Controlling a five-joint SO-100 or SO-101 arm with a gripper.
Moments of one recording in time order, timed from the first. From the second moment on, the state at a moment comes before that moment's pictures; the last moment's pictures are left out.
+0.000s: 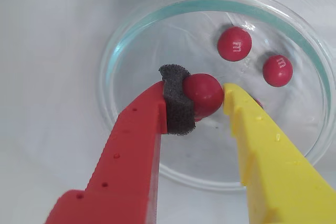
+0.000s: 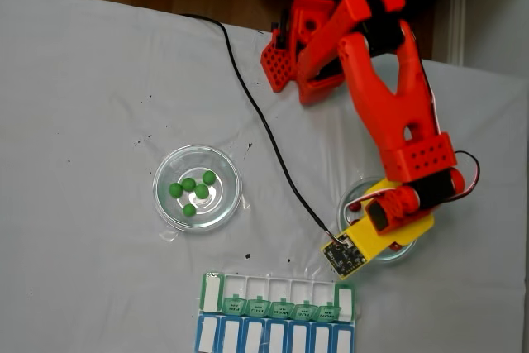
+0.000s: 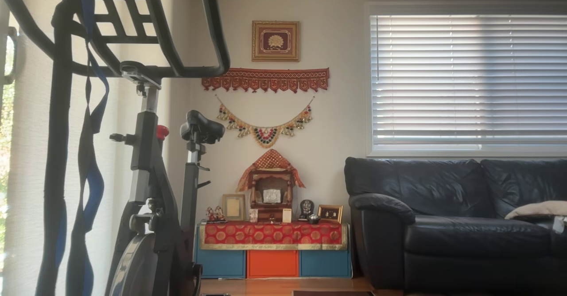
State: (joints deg) arm -28.8 108.9 102.1 66.6 -10.1
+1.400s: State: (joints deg) arm -13.2 84.7 73.6 65.5 -4.0
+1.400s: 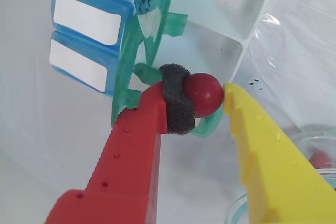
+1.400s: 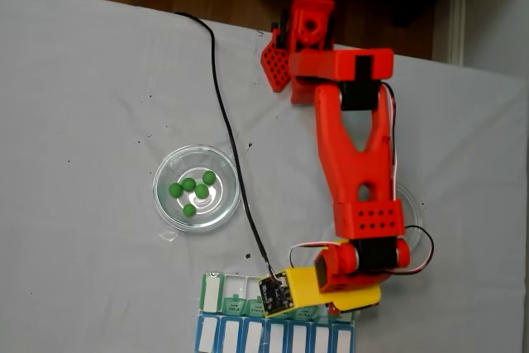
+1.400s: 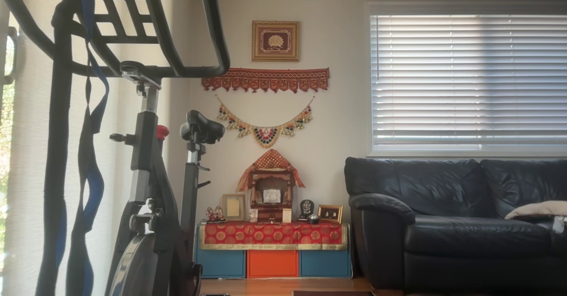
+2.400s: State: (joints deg) arm -12.9 86.3 78.5 58.2 -3.1
